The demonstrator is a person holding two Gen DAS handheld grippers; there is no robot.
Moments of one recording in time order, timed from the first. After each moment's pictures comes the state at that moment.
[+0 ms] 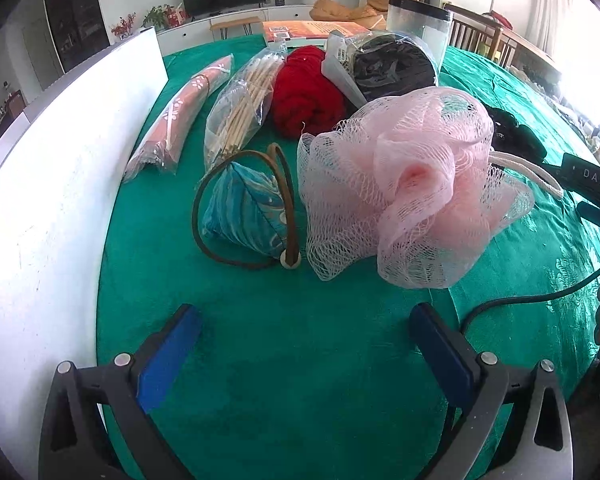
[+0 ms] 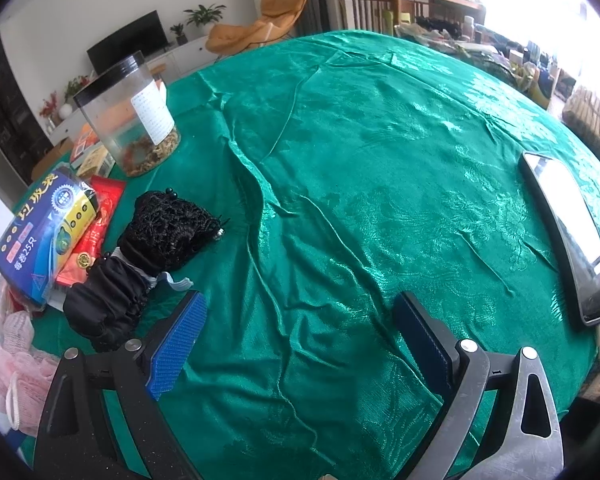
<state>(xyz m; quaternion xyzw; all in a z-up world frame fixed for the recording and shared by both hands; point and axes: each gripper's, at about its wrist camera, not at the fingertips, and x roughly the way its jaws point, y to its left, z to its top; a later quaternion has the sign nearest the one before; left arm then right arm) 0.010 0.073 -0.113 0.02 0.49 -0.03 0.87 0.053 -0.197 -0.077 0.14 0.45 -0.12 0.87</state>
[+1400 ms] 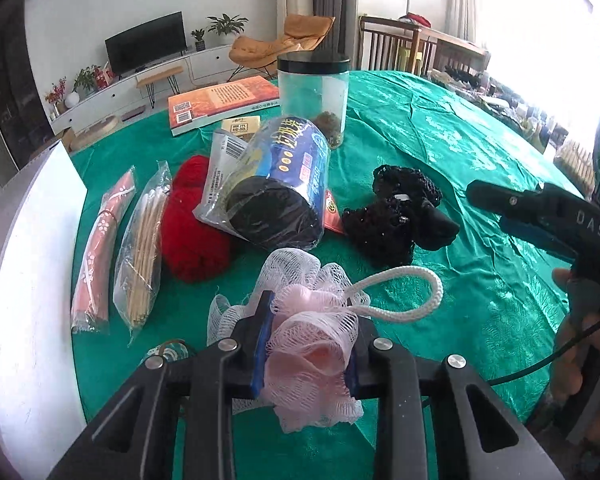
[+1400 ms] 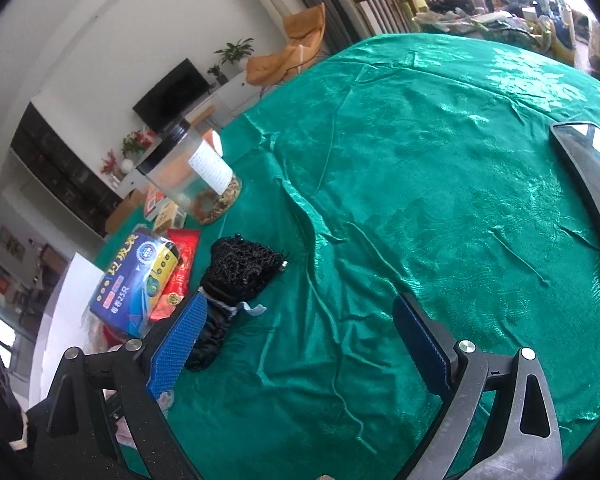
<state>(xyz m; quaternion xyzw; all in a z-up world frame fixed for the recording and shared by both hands) 0.055 0.027 -0.052 0.05 0.42 -0.16 0.89 0.036 -0.216 -0.054 0.27 0.38 0.02 0.88</state>
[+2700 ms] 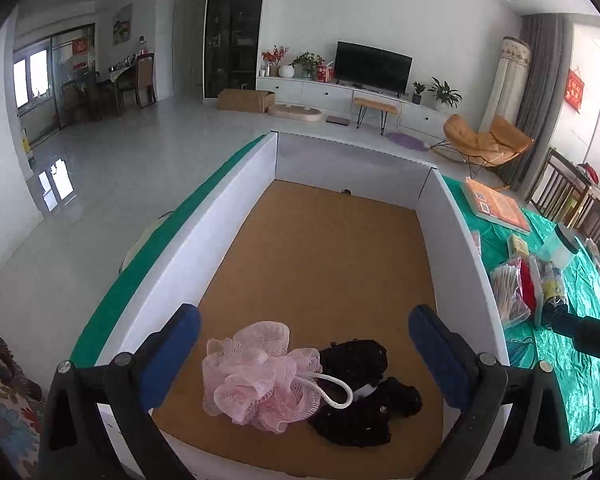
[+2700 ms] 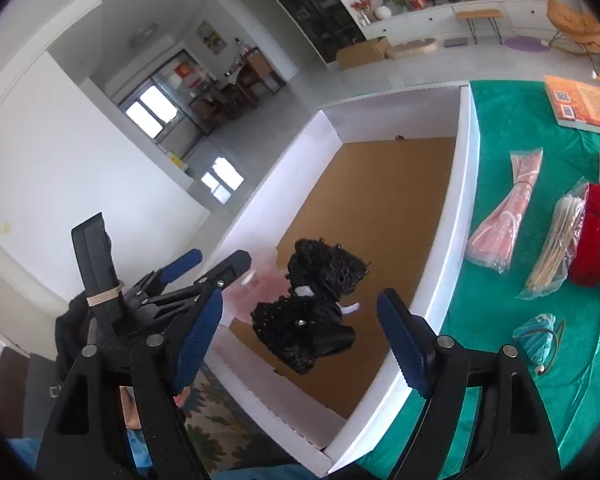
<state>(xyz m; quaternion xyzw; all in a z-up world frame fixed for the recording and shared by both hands) -0.070 0.370 0.014 -0.12 0.35 0.15 0.92 0.018 0.149 0.052 0.11 0.46 0.44 0.76</state>
